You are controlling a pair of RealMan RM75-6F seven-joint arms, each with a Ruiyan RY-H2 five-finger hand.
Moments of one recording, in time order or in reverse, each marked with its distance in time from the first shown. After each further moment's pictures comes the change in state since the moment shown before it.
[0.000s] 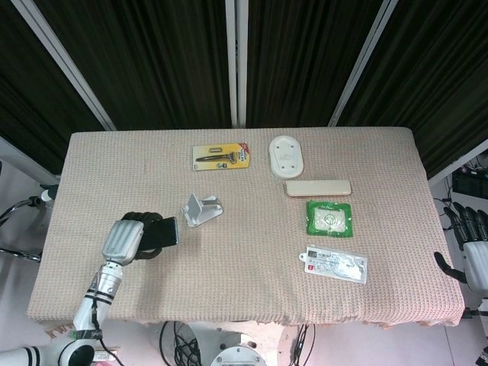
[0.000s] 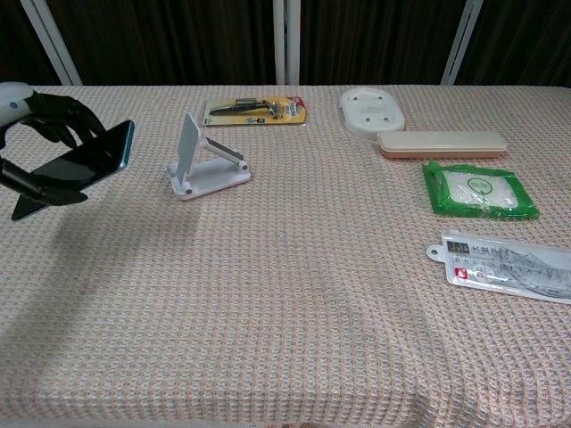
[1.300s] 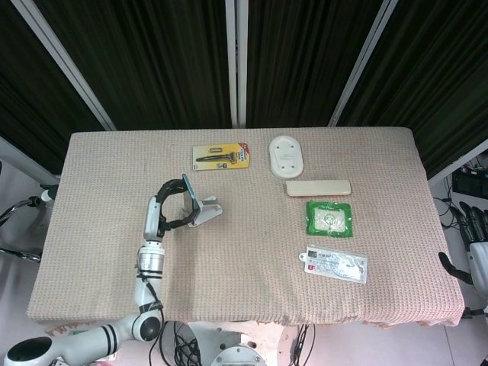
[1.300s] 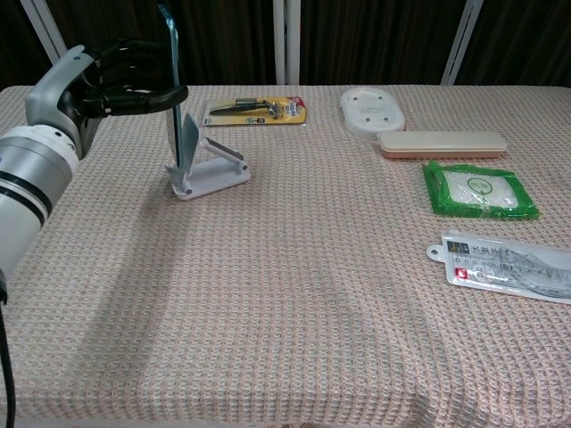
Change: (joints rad) left arm -0.082 -0.515 -0.284 0.427 0.008 0.050 -0.733; right arm -0.012 0.036 0.003 -0.041 0.004 0.013 0.001
